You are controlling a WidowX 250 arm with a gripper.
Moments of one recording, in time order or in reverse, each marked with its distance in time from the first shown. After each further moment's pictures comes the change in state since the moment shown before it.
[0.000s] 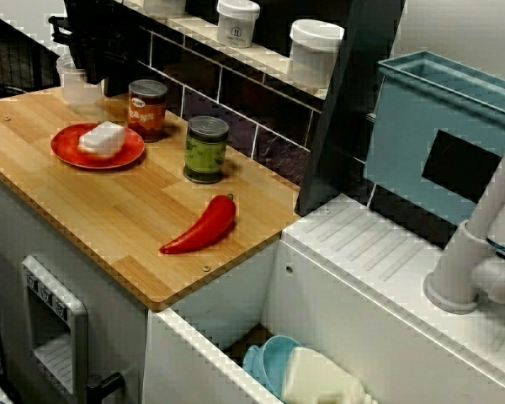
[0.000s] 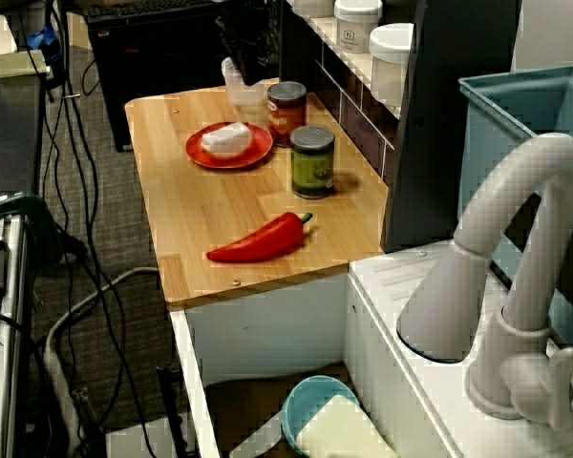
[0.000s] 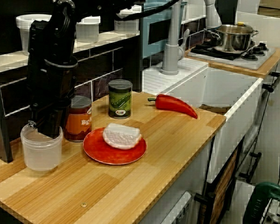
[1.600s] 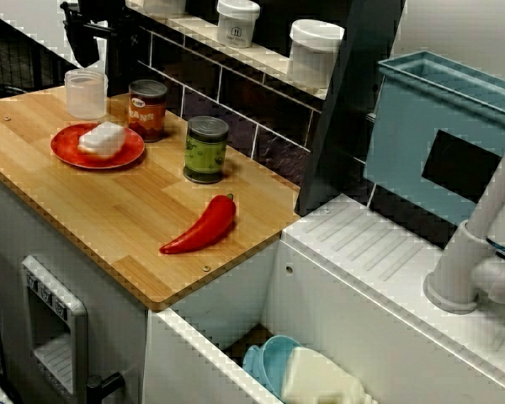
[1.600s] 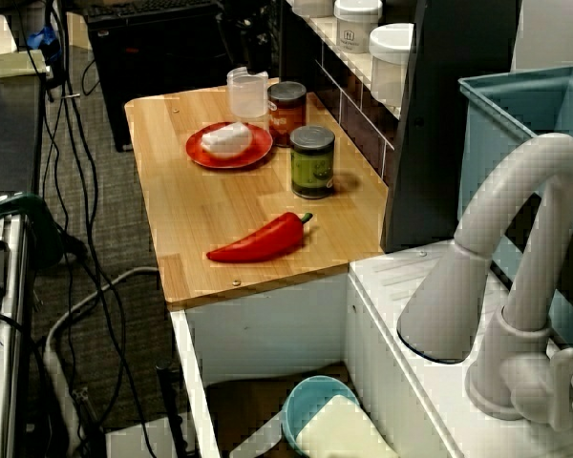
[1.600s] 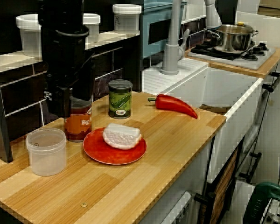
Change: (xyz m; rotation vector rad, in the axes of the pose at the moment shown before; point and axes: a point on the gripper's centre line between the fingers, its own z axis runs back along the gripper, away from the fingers) arm -0.008 -0.026 0.034 -0.101 0.087 -0.078
